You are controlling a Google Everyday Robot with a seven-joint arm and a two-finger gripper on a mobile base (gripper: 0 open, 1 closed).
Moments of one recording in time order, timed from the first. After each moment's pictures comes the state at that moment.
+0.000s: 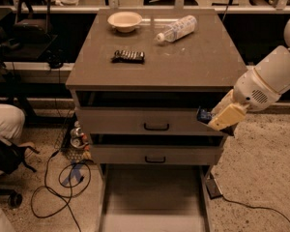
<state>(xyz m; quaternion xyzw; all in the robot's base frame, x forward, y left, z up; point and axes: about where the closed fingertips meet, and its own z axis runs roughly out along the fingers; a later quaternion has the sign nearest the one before) 0.493 -0.193 0.814 -0.52 0.82 0.21 0.16</state>
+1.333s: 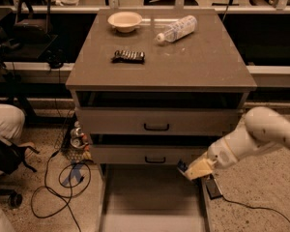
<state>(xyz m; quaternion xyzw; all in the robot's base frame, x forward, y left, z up) 0.464 -0.164 0.596 -0.38 0.84 0.38 0.10</state>
